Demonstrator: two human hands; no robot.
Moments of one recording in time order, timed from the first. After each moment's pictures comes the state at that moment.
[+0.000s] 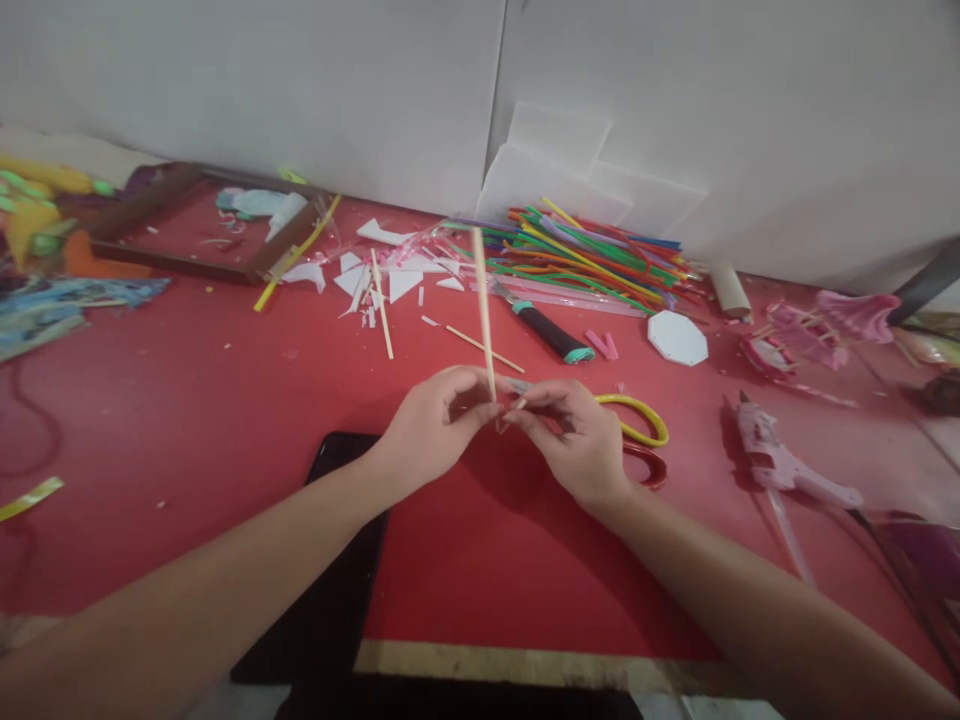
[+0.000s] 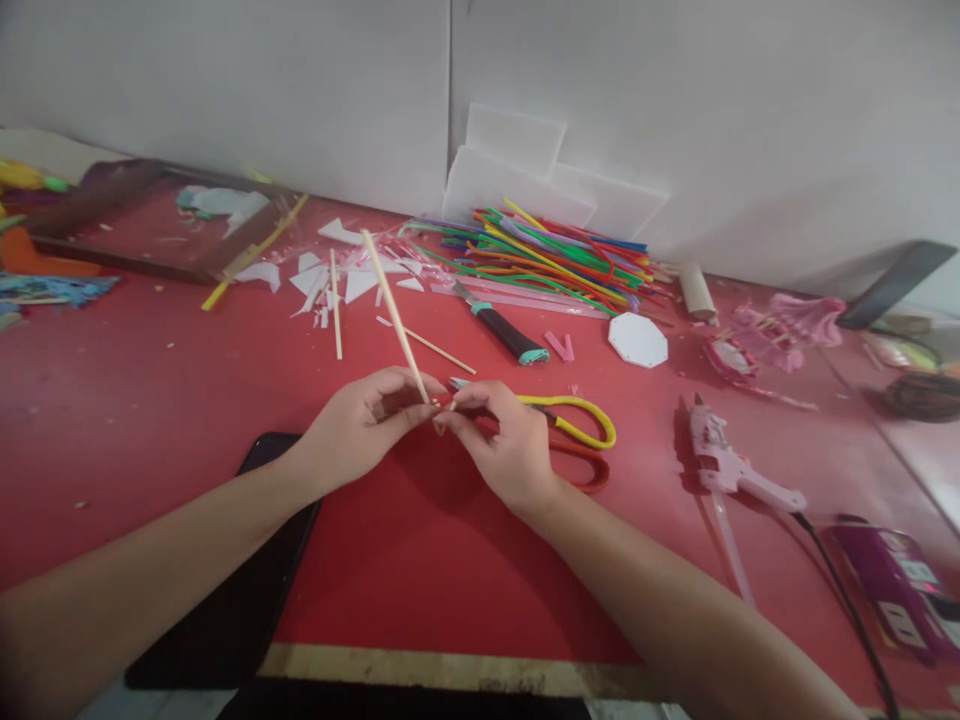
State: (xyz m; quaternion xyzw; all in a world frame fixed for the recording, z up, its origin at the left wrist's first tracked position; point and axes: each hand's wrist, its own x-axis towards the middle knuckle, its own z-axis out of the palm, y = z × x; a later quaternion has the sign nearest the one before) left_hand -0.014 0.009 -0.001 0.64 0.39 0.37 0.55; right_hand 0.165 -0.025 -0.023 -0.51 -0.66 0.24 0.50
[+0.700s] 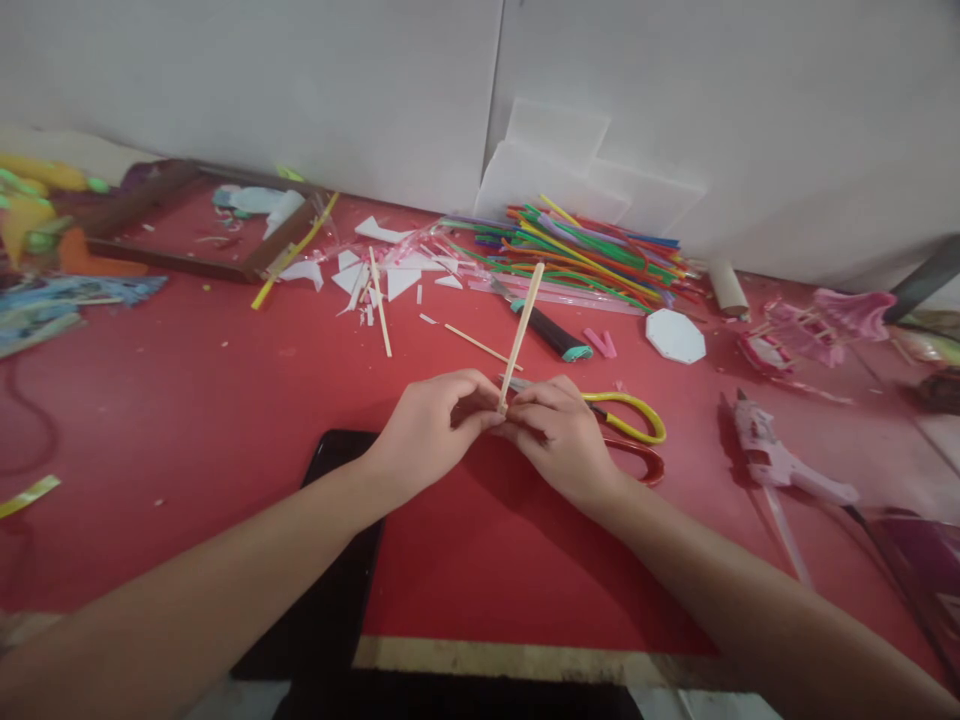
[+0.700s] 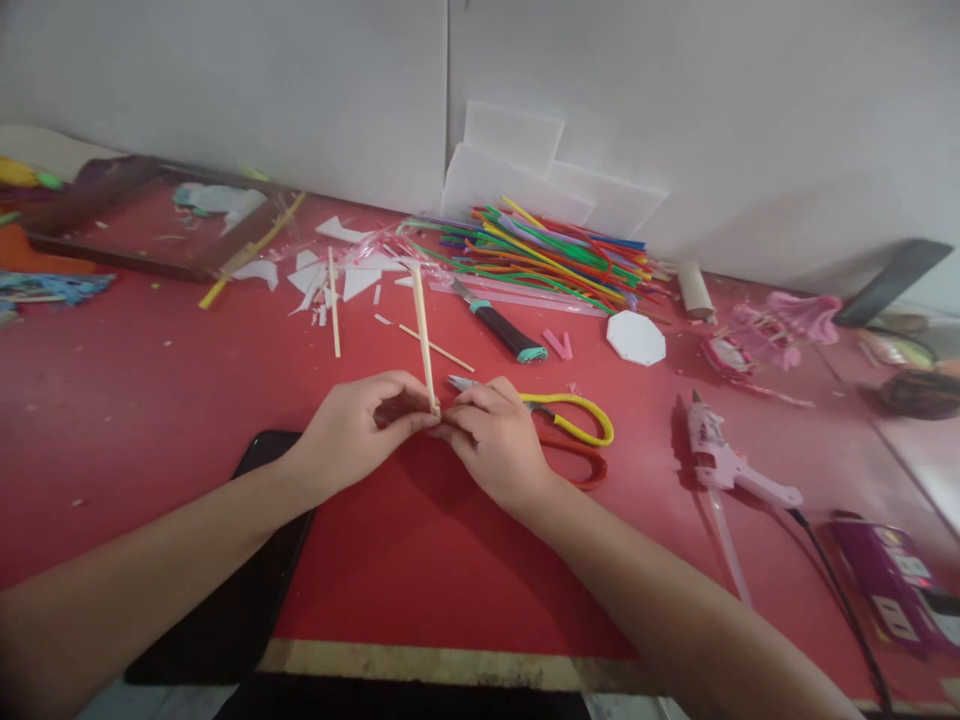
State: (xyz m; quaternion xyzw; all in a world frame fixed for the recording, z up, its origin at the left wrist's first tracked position) left_hand -0.014 0.006 0.006 0.67 0.41 0.37 0.49; right_hand 0.169 -0.017 -0.021 -0.48 -0.81 0.08 0.33
